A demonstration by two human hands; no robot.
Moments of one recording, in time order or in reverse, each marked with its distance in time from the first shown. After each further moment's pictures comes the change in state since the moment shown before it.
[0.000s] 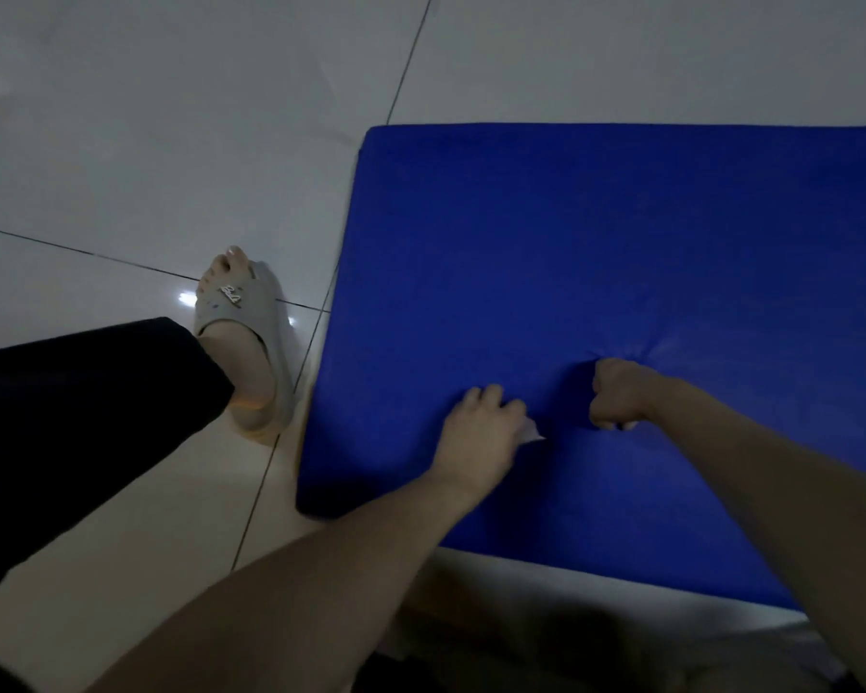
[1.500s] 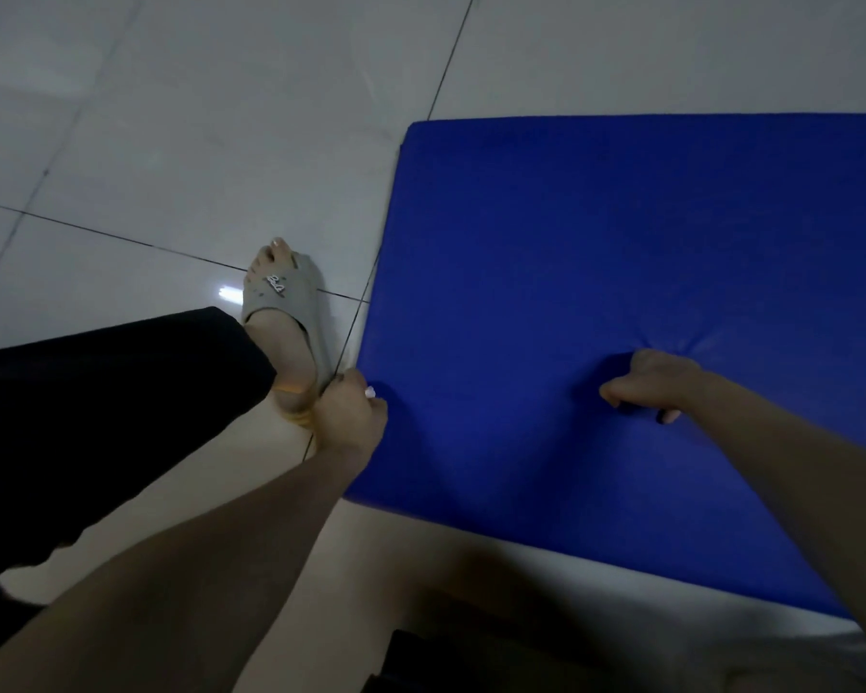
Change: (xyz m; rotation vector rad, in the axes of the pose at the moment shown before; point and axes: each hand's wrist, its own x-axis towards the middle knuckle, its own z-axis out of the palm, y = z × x) left_hand -0.062 -0.141 -0.069 0.009 0.077 -0.708; right_hand -0.012 -0.009 0.001 0.082 0.051 -0.001
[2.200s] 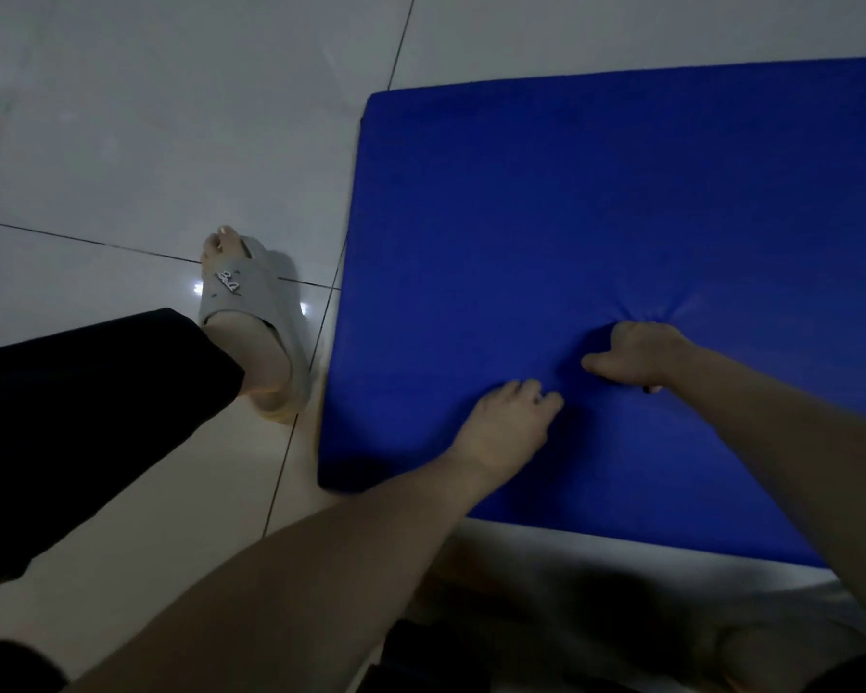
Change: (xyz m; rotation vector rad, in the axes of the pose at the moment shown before) left_hand -0.068 0.146 0.062 0.019 -0.081 0.927; right_hand 0.004 0.003 0.006 -0.183 0.103 -0.055
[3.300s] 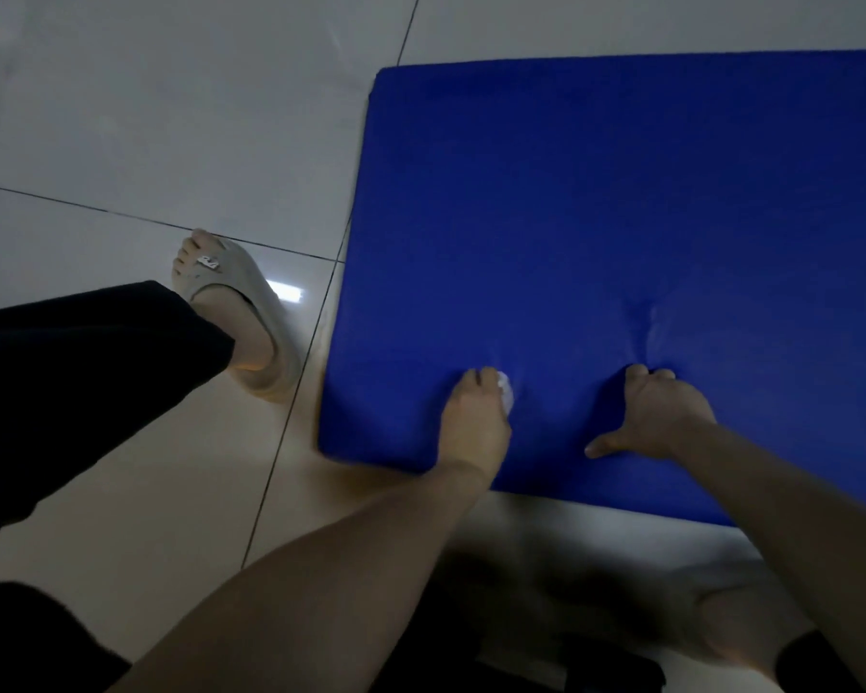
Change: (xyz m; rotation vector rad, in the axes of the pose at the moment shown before) left_hand -0.039 0.011 0.006 -0.231 0.016 -0.617; right_hand -0.056 0.022 0.074 -0.189 0.011 0.094
